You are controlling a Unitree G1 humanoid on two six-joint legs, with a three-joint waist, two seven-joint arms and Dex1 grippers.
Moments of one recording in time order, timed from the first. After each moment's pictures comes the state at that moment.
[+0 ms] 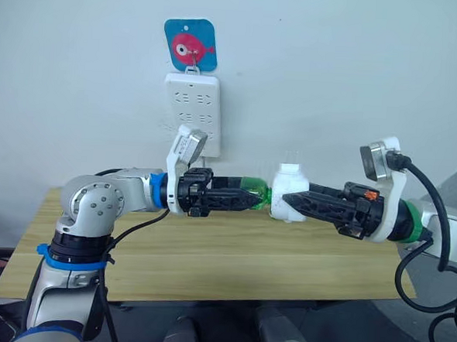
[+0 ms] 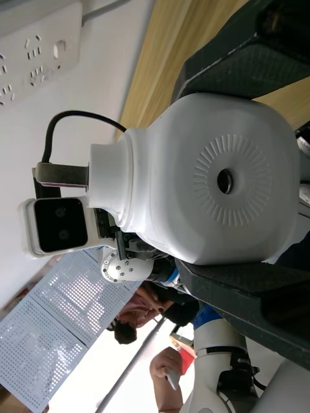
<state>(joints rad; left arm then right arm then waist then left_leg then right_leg) -0.58 0.55 0.05 -0.20 -1.11 1.14 -0.99 -0.38 -0.88 -0.10 -0.44 1.86 1.00 0.23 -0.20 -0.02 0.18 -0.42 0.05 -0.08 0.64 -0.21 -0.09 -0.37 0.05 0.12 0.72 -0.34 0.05</state>
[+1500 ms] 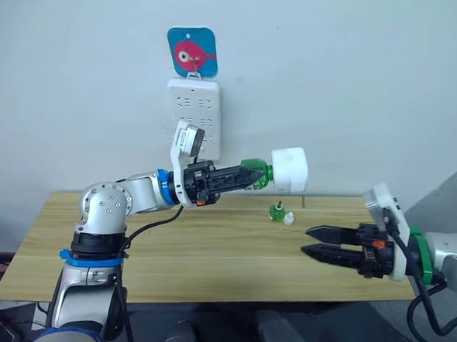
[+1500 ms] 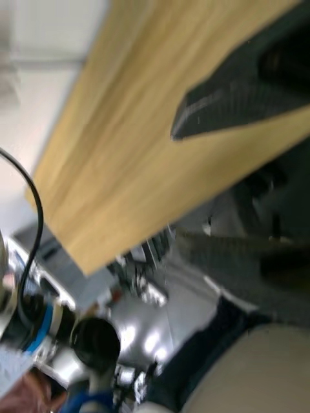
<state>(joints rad) -0.59 0.44 0.14 -0.06 -1.23 1.21 -0.85 -0.07 -1.08 -0.20 -0.57 1.17 0.89 0.70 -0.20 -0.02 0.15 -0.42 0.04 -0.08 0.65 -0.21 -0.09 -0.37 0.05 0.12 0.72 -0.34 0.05</state>
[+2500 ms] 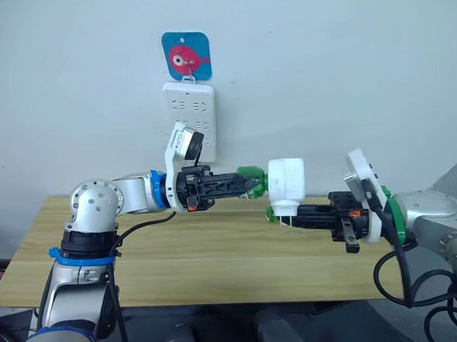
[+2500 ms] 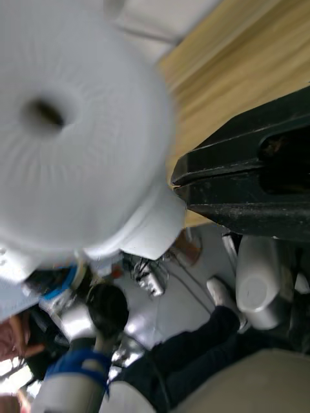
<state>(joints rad) -0.59 0.45 0.14 -0.07 -1.28 1.25 -0.85 -0.48 -0.87 -0.04 -0.56 1.10 0.98 0.87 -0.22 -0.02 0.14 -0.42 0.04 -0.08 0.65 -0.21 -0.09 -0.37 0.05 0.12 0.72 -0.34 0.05</state>
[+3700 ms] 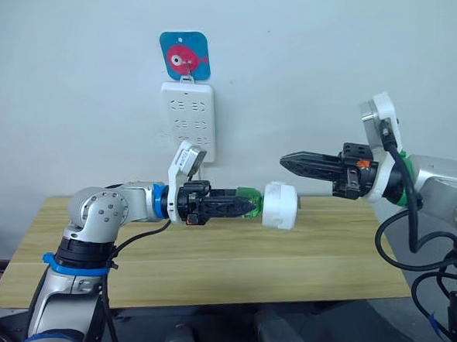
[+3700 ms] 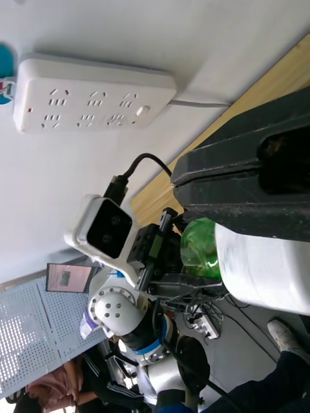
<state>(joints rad) -0.53 0.53 0.04 -0.12 -1.09 1.18 -1.03 -0.68 -0.81 -0.08 -0.42 1.21 1.04 0.65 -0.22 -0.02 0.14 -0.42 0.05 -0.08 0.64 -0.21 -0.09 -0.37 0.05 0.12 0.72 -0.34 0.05</state>
